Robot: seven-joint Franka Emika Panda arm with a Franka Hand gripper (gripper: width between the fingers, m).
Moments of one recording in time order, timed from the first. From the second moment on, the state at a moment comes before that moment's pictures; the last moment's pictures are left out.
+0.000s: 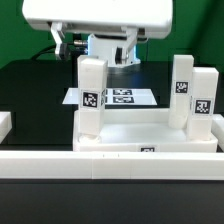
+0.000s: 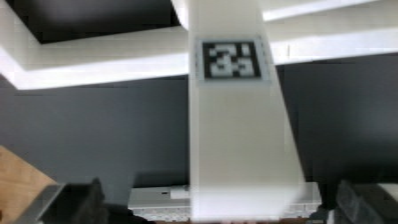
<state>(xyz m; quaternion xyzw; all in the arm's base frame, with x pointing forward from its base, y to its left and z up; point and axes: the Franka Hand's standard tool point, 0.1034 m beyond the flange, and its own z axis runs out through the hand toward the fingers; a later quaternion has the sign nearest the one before) 0.607 -0.073 0.158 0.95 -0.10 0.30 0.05</state>
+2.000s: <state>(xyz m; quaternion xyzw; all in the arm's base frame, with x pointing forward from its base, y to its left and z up) 0.621 -0.072 0.121 1.00 -0.08 -0.01 -0.03</state>
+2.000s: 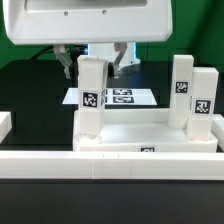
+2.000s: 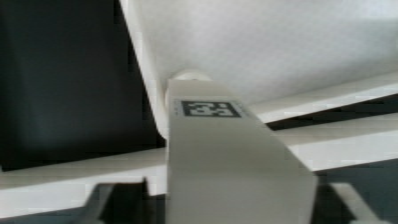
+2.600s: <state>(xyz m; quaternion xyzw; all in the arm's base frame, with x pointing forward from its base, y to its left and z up) 0.620 -0.073 0.120 0.99 -0.10 -0.01 -0.03</state>
